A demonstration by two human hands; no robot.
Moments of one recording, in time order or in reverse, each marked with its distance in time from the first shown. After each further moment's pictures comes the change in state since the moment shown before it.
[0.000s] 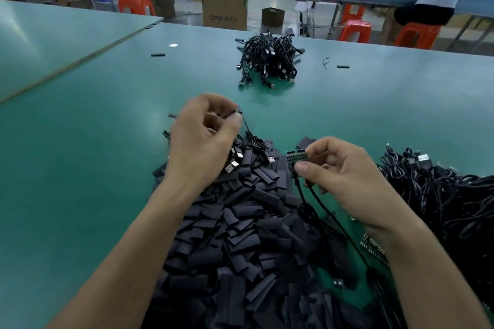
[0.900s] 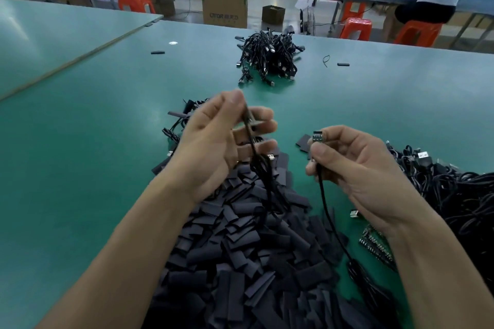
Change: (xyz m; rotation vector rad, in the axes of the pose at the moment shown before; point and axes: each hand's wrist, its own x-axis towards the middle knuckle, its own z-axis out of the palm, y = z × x) left_hand -0.007 0.018 0.002 -0.981 -0.419 -0.267; right_hand -0.001 -0.005 -0.007 0.357 0.006 -0.042
